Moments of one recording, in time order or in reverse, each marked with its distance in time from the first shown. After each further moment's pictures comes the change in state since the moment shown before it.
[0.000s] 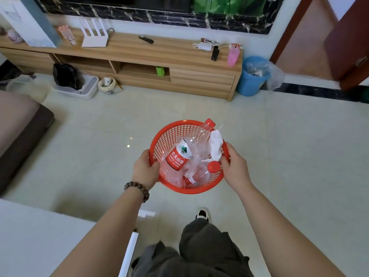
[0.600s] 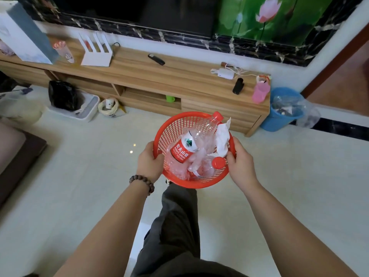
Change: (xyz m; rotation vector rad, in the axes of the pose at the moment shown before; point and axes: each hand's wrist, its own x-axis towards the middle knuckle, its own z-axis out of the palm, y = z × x) left_hand 0.407 0.130 0.005 -0.016 0.088 0.028; right_hand 0.412 -0.106 0.063 0.023 -0.010 -0.083
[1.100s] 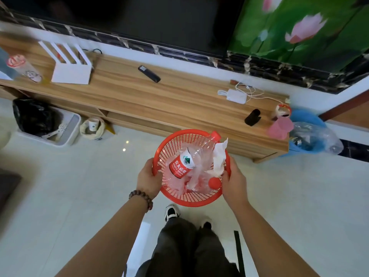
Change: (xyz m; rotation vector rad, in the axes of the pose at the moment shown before) left_hand 0.321 0.041 0.034 -0.044 -0.157 -0.226; right_hand 0.300 -0.023 0.104 -0.088 -0.008 0.225
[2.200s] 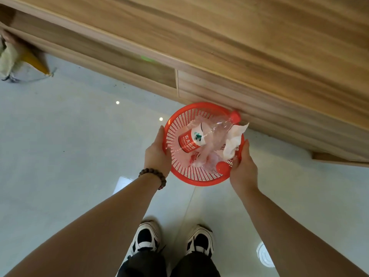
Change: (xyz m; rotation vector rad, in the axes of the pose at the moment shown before) left_hand 0.357 -0.290 0.267 0.199 0.051 -0.037; right_hand 0.275 0.356 0.299 -0.177 -0.172 0.208
